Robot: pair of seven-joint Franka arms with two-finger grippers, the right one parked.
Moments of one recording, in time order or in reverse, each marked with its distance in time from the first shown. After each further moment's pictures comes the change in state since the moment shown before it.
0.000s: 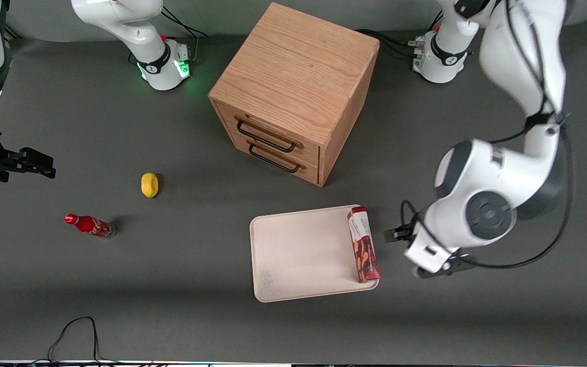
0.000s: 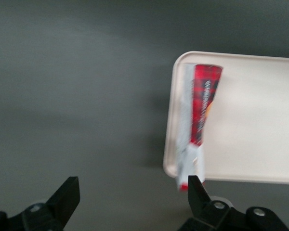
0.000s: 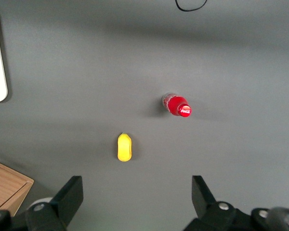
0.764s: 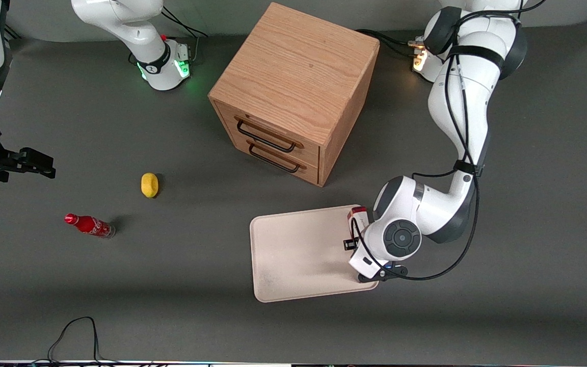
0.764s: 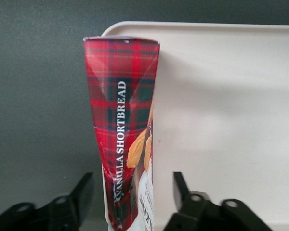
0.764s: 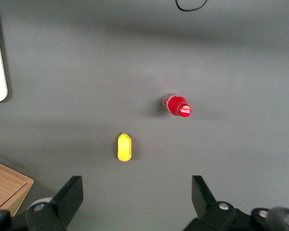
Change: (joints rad) arm -0.138 0.385 -0.009 0.197 -0.002 0.186 -0.066
